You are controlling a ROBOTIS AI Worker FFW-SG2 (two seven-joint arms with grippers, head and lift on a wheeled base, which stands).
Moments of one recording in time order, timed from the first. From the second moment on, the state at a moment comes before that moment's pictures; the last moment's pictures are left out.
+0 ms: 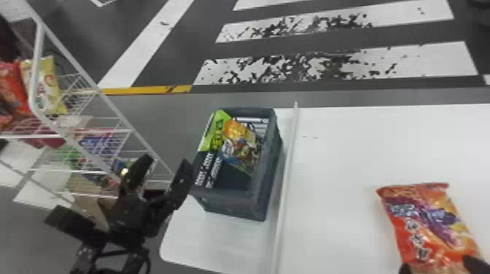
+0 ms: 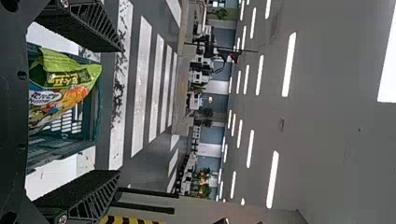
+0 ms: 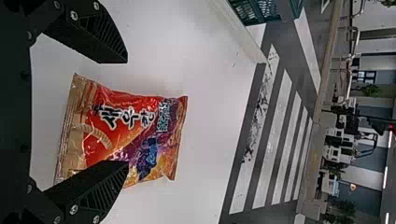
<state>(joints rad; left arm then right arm) 0.82 0.18 0.40 -2.12 0.52 -0.20 -0.40 0.84 -0.16 0.28 -2.15 0.20 0.30 -0.09</state>
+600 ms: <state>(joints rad) 0.81 0.18 0.40 -2.09 0.52 -0.20 -0.43 0.74 -0.22 0.49 -2.00 0.41 0.37 -0.30</state>
